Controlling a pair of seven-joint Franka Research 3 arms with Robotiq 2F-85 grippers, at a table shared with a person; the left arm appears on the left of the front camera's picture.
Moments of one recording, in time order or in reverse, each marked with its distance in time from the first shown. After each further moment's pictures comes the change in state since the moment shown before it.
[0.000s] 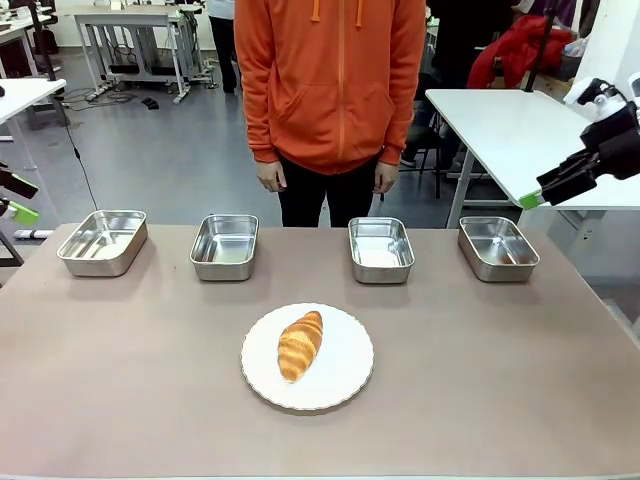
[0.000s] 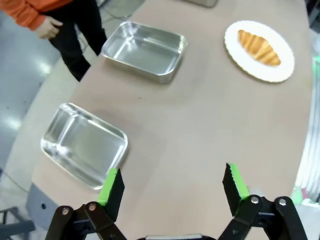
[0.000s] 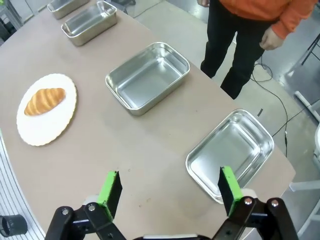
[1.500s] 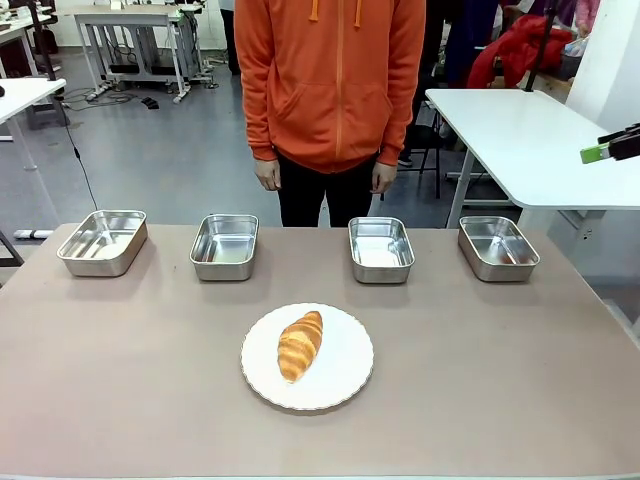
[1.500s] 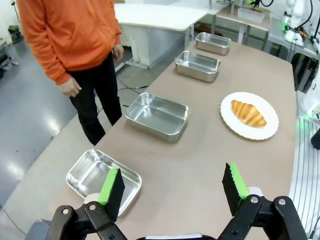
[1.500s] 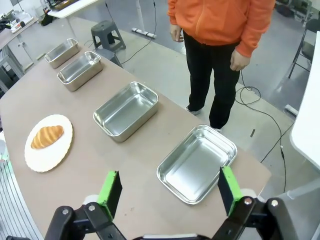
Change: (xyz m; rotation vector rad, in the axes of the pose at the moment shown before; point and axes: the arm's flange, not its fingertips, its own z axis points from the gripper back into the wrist) left arm -0.027 0.008 0.075 0.016 -0.401 0.042; right arm -0.027 -0.066 0.073 -0.018 -0.223 -0.127
